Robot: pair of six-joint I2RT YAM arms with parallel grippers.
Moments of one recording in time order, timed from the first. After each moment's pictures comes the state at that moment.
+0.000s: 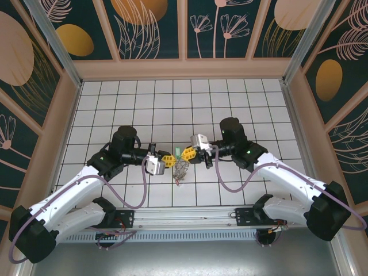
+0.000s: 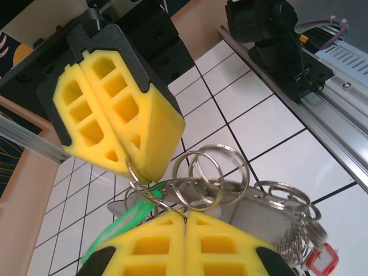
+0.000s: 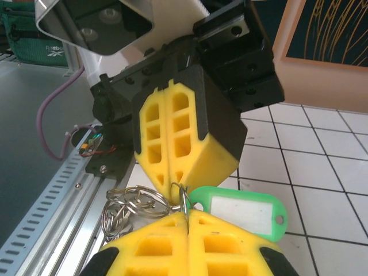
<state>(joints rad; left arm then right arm) -0.63 0.96 0.69 -0.21 0.87 1.02 0.72 1.11 0.76 -0.02 -0.94 -0.44</state>
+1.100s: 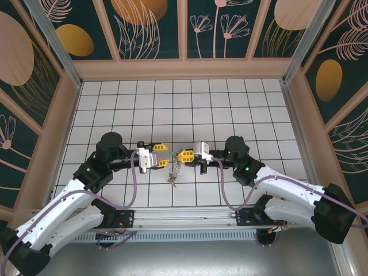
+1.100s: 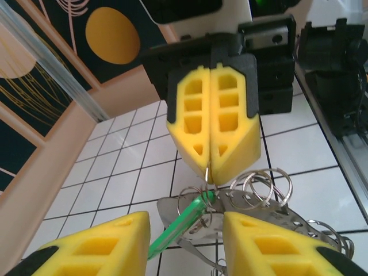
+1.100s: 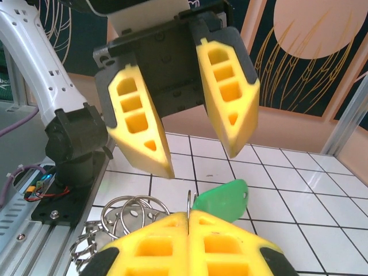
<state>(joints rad) -0.64 0.76 0.67 -0.21 0.68 0.64 0.87 1.03 0.52 0.48 -0.67 -0.26</state>
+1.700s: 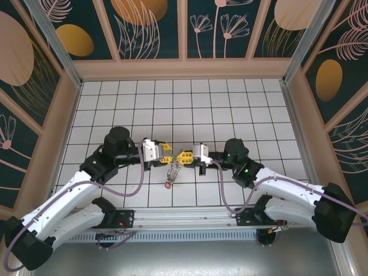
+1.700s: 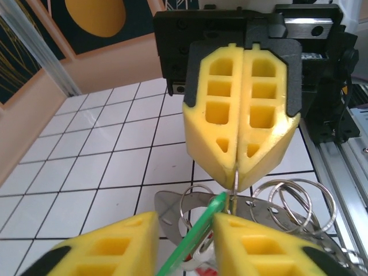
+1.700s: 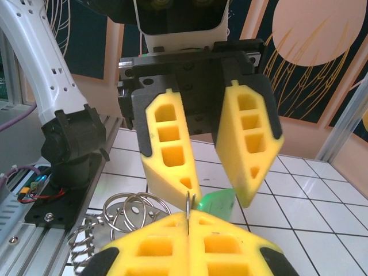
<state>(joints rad) -0.64 0.87 0.71 -0.24 0.70 0.55 0.90 1.03 0.50 0.51 -0.63 -0.27</state>
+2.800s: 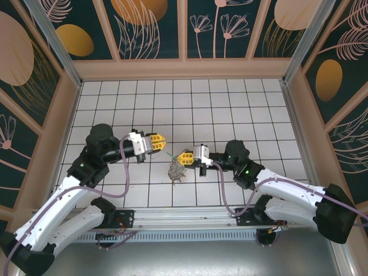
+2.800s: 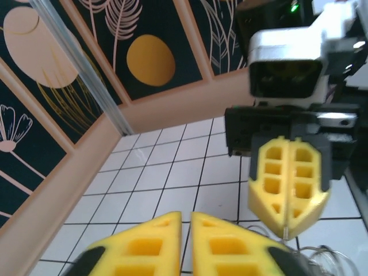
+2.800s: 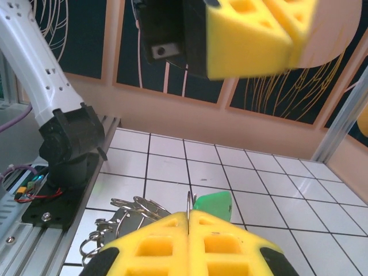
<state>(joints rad) -0.56 0.77 0.79 -0.18 0.72 0.48 0.90 1.01 0.48 0.52 -0.61 -0.27</state>
